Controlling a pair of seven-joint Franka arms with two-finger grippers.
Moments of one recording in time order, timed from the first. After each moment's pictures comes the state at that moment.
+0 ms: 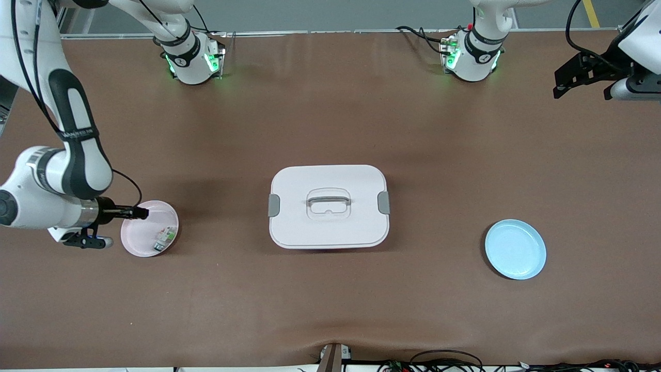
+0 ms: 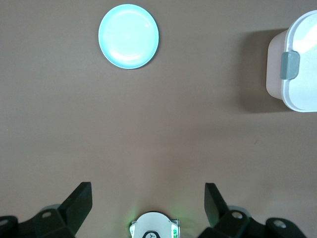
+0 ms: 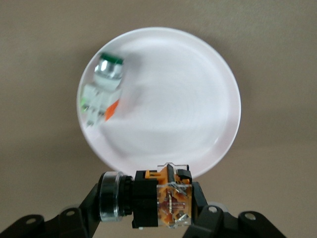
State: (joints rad) left arm 0.06 -0.09 -0.17 -1.52 -0.01 1.36 -0.06; right arm -0.12 0.50 -0.02 -1.70 0.12 1.91 -0.11
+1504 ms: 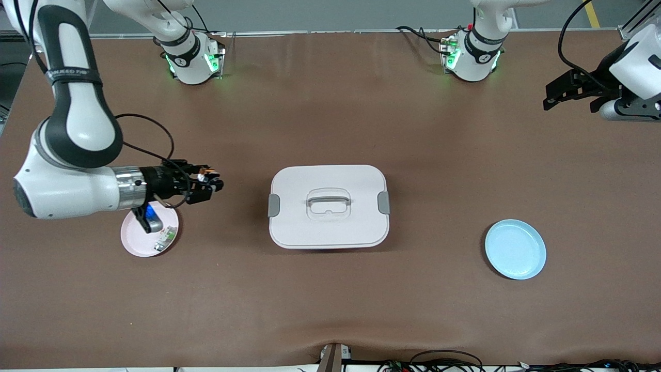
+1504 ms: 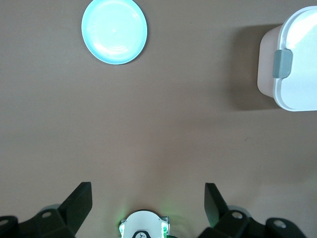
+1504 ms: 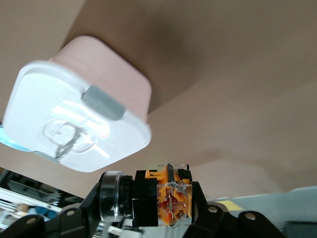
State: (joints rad) left arm 0.07 -0.04 -0.17 -1.52 -0.06 1.37 -0.06; right arm 0.14 0.40 -0.01 -1.56 0.73 1.58 0.75
